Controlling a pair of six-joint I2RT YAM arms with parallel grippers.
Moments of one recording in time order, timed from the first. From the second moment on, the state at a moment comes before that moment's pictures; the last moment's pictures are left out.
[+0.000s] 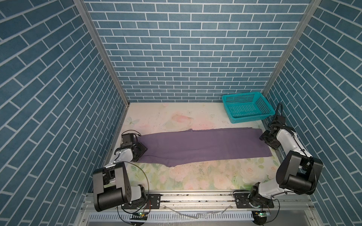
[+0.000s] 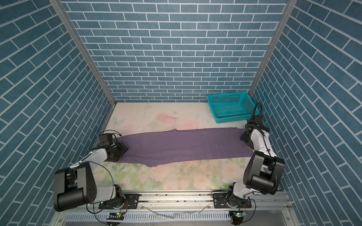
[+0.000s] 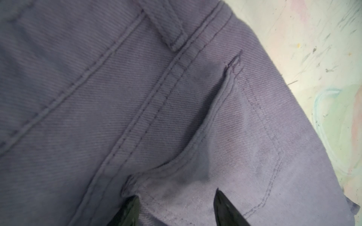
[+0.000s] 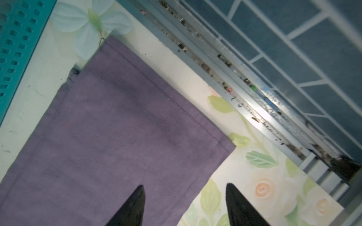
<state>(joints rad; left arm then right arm) 0.26 1.35 0.59 -0.35 0.17 -0.64 -0.29 1.52 1.10 -0.80 0.12 0.47</state>
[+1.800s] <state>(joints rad) 0.28 1.31 0.60 -0.45 0.12 -0.64 -0.35 1.65 1.04 -0.59 -0.10 0.49</state>
